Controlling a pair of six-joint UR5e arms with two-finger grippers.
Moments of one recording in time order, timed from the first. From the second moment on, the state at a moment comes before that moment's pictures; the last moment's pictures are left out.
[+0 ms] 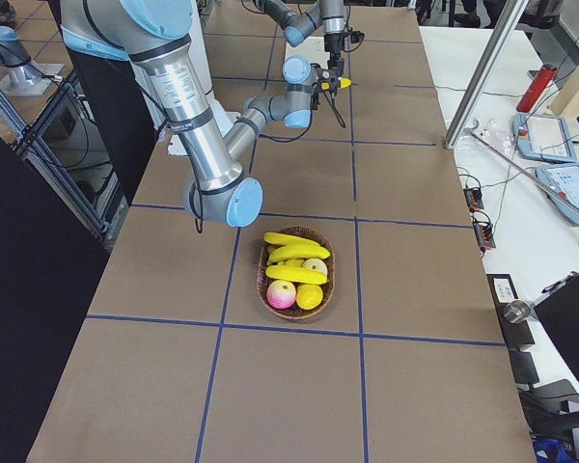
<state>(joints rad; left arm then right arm) -0.80 -2.13 -1.66 -2.16 -2.13 -1.61 0.59 -1.00 1.73 -0.84 1.94 1.56</state>
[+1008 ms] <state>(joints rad) -1.07 -1.60 -1.63 -2.15 -2.18 -1.10 0.86 -1.13 1.90 -1.50 2.14 1.05</state>
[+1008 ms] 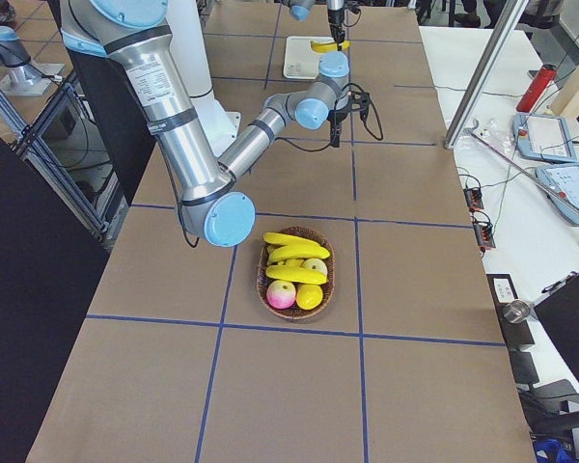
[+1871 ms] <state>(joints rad) -1.12 -1.55 -1.46 -2.16 -2.18 -0.87 1.03 -1.21 1.94 -1.73 2.21 0.65</state>
